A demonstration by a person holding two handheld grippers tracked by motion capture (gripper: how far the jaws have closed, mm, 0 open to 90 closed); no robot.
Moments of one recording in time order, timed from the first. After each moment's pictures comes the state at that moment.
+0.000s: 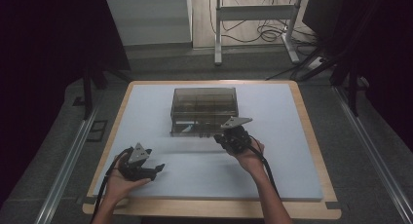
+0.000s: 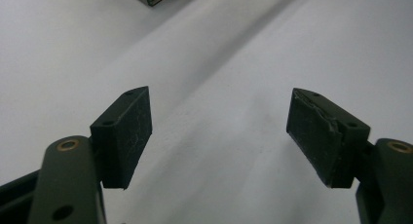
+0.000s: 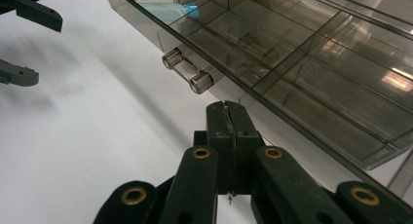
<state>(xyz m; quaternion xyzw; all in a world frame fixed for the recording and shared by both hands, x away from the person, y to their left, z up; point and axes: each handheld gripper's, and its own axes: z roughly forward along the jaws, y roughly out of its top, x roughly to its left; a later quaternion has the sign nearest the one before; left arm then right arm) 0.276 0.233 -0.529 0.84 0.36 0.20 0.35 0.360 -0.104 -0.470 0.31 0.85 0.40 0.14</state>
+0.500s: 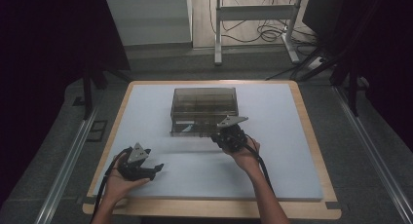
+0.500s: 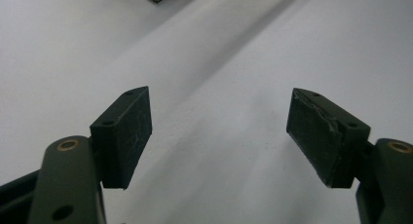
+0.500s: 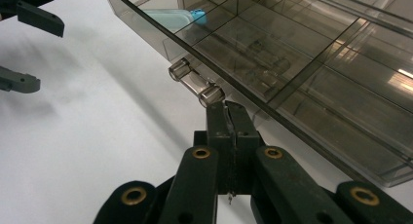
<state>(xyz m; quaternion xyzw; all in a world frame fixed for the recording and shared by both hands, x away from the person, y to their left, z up) 0.277 0.235 -0.530 0.84 0.36 0.20 0.35 0.366 -0.093 -0.473 0.31 0.85 0.40 0.13</state>
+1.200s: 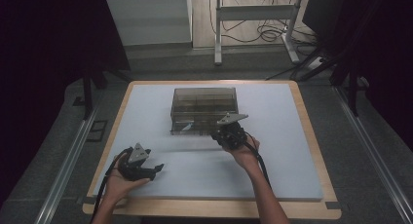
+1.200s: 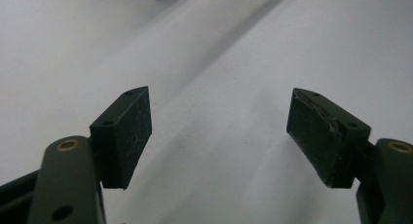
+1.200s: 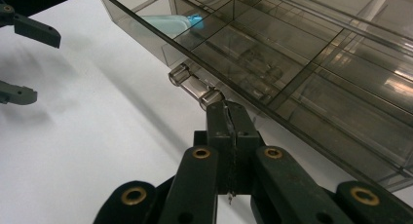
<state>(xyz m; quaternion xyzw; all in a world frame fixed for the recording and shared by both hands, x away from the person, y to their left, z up) 0.278 0.235 -0.533 0.84 0.37 0.20 0.35 0.372 -0.093 -0.471 0.31 0.85 0.40 0.13</state>
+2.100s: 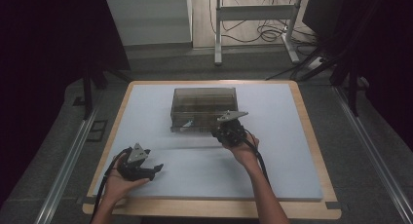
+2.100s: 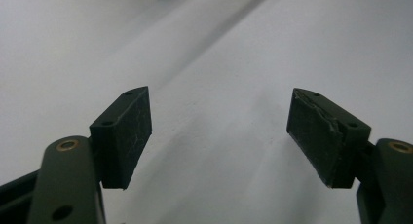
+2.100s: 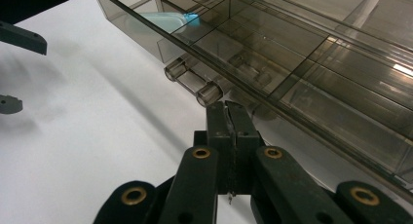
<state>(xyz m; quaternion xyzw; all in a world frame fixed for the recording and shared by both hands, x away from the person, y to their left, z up) 0.278 0.238 -0.533 0.84 0.37 0.20 0.35 0.382 -0.092 -0.472 0.32 0.85 0.40 0.13</state>
